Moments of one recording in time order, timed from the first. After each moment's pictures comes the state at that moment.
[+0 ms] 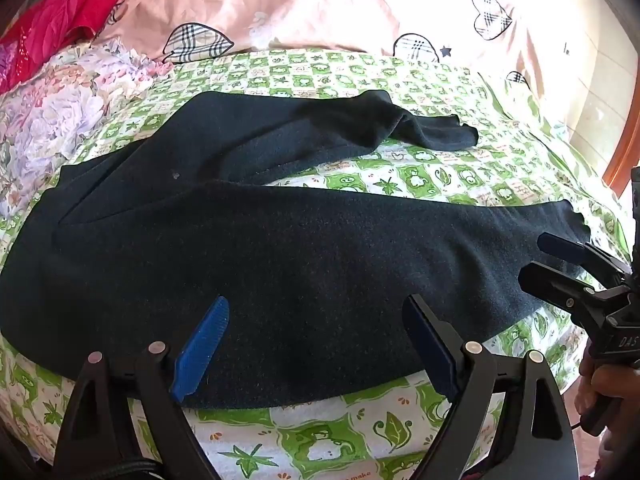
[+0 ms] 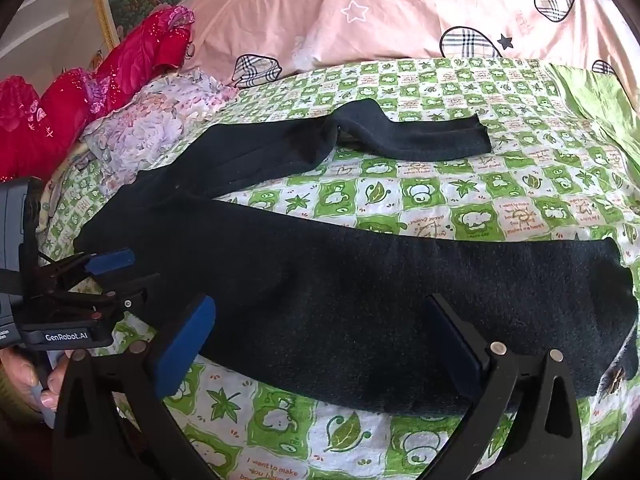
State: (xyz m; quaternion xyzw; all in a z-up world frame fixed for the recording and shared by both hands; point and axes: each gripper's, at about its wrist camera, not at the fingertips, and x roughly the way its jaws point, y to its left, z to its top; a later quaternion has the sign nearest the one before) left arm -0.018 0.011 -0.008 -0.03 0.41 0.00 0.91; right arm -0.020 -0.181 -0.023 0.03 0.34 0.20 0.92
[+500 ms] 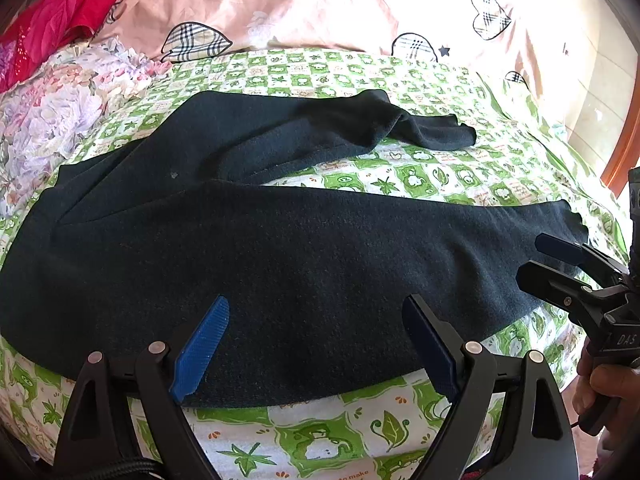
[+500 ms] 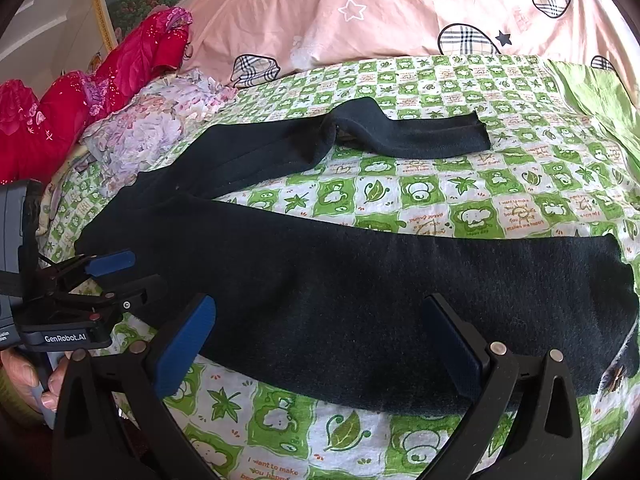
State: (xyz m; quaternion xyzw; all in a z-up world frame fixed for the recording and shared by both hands) left arm -0.018 0.011 -0.008 -0.03 0.41 -0.01 0.91; right arm -0.025 -0.179 -0.019 0.04 0.34 0.21 0.92
